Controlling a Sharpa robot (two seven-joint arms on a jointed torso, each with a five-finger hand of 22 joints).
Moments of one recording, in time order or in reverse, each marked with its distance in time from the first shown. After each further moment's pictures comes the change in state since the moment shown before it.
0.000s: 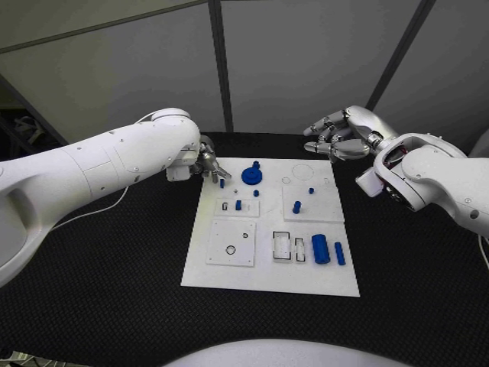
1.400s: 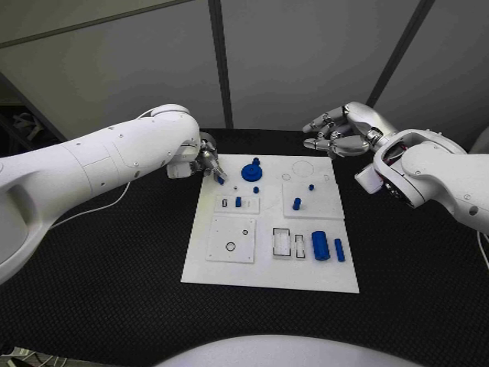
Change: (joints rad) left arm -0.001 0.005 0.000 -0.010 0.029 0.021 0.030; left_hand 0.207 0.077 0.241 -0.122 -0.102 0.010 -0.003 -0.037 -0.028 -0.006 -0.009 -0.030 -0.041 -0.004 -0.004 0.000 0.000 0.000 0.011 -0.011 0.000 0.019; right arm 0.000 0.004 0.000 -0.001 0.000 0.003 -0.001; right_hand 0.000 0.000 0.000 0.000 0.000 0.000 0.000 0.004 0.000 0.000 0.000 0.000 -0.002 0.000 0.000 0.000 0.000 0.000 0.000 0.000 -0.004 -0.001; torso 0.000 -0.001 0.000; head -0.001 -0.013
